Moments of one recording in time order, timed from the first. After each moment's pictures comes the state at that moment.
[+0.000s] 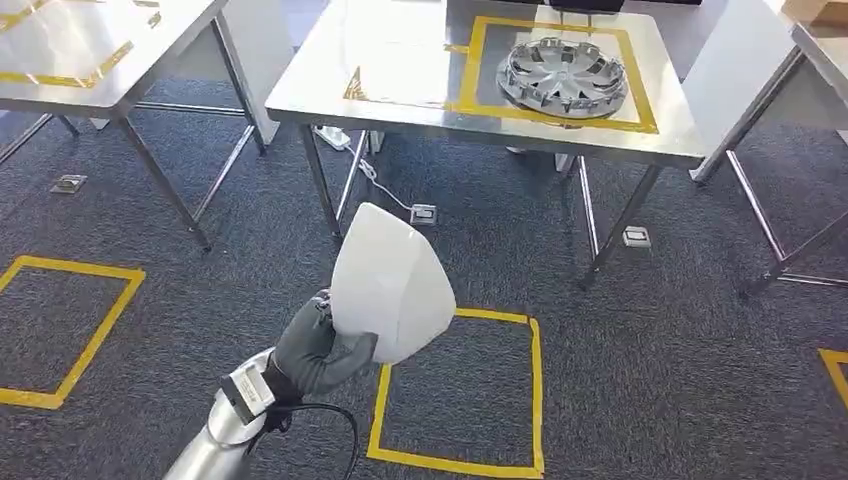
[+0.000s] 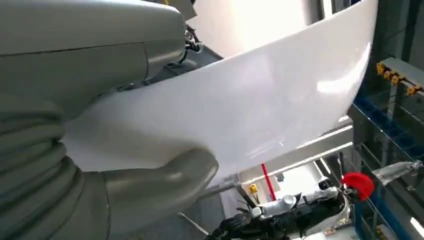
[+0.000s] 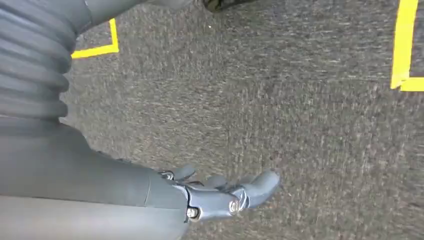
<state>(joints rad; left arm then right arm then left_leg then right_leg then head) -0.17 0.00 -0.40 -1.46 -0.18 -0.24 -0.70 -0.10 0.03 -0.81 -0.20 0.93 -0.30 -0.11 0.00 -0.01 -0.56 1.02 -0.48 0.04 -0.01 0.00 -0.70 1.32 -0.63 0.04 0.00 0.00</state>
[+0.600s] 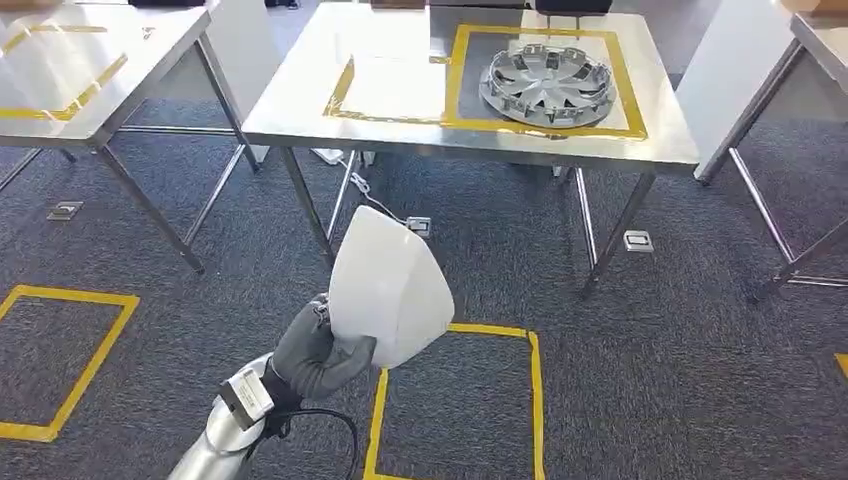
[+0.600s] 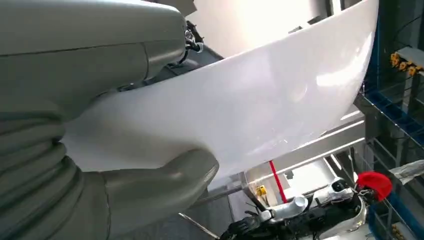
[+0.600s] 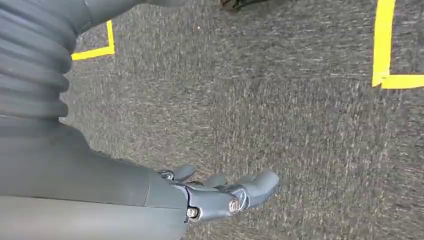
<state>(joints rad) -0.16 -0.01 -0.40 -1.48 -0.19 -0.24 -0.69 -0.09 0.03 -0.81 -0.20 0.94 -0.30 -0.08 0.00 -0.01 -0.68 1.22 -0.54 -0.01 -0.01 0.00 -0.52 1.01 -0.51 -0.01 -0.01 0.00</state>
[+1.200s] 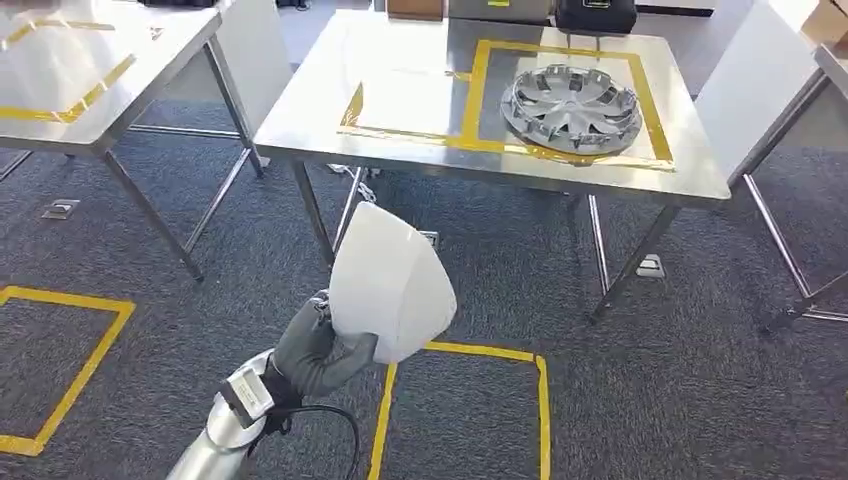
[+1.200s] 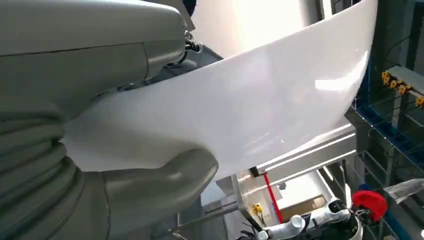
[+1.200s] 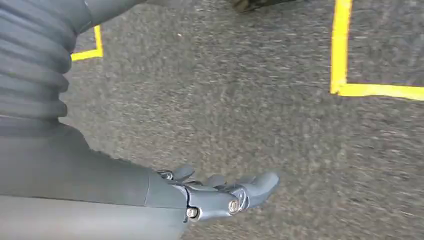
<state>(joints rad) -0.16 -0.01 -0.39 -1.49 -0.19 -0.23 -0.69 -0.09 0.03 -0.81 -0.20 0.95 -0.30 -0.08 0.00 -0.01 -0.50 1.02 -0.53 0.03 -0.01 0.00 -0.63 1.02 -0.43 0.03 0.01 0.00</state>
